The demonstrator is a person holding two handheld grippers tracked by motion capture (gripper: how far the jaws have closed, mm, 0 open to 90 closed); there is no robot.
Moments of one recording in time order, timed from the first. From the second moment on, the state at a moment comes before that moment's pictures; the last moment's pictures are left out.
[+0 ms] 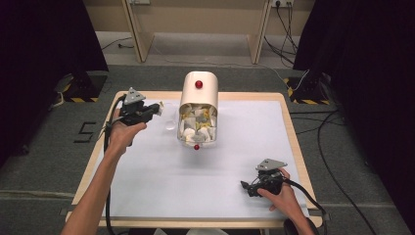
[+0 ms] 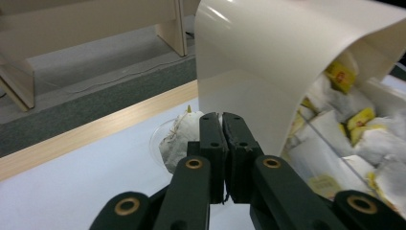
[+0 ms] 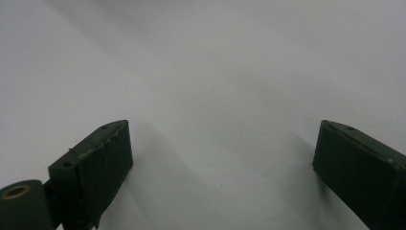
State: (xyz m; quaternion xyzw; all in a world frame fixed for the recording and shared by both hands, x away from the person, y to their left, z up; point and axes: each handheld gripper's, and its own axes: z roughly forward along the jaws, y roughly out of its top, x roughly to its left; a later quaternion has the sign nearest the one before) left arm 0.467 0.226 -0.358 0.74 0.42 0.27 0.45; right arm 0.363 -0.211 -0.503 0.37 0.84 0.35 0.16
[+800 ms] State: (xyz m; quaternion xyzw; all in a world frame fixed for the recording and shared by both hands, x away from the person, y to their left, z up) left arm 0.518 0.212 -0.388 0.73 0.44 0.28 0.43; right arm 0.363 -0.211 -0.503 0.37 0.84 0.35 0.16
